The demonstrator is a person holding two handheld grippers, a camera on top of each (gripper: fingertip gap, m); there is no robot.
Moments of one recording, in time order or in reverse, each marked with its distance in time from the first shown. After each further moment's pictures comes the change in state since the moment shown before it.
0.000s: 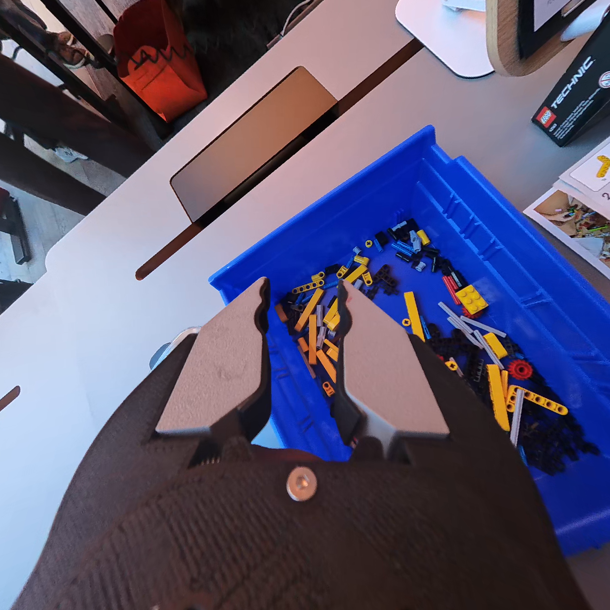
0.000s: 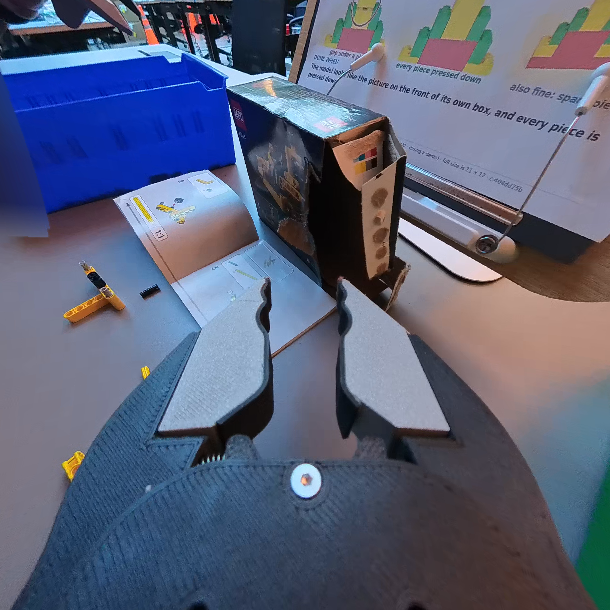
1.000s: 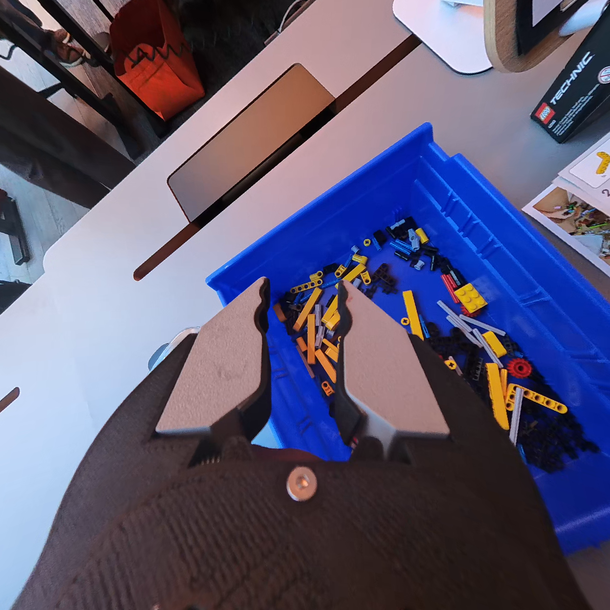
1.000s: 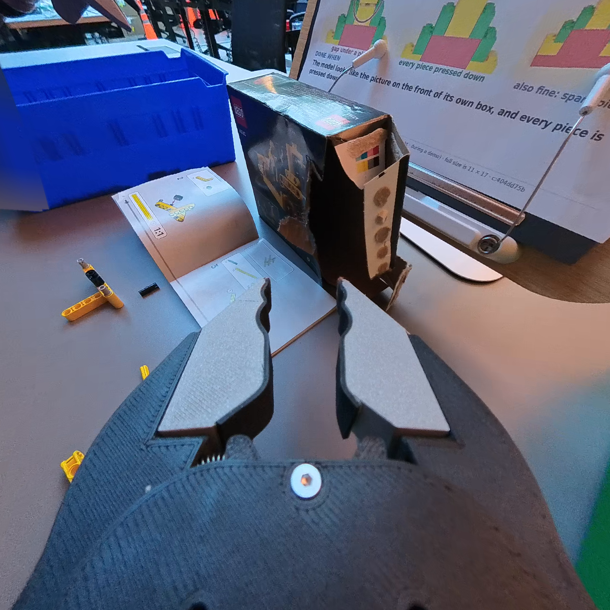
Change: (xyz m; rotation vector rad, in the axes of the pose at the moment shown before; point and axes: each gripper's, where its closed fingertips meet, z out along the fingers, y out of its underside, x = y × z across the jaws) left arm 0.002 0.000 0.001 -0.007 0.004 0.006; right arm -0.001 0.001 0.001 -0.007 0.001 -0.006
